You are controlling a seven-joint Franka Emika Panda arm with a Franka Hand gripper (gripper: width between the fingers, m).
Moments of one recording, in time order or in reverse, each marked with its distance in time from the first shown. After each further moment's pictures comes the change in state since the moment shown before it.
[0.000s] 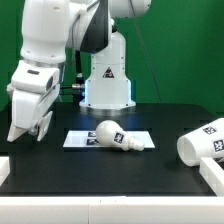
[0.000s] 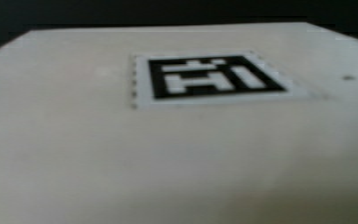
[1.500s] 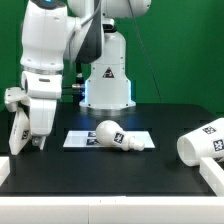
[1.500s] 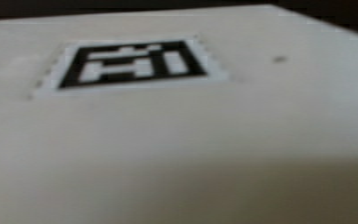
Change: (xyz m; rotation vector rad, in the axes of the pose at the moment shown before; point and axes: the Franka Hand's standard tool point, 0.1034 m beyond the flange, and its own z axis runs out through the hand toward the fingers) arm -0.004 -0.005 0.025 -0.107 -0.001 -0.388
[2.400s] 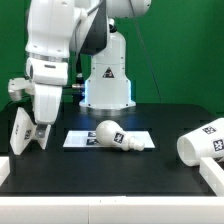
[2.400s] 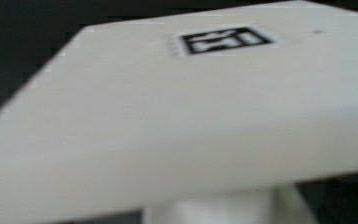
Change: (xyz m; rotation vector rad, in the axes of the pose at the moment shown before) arm 0.003 0.013 -0.025 -0.046 -0.017 0.014
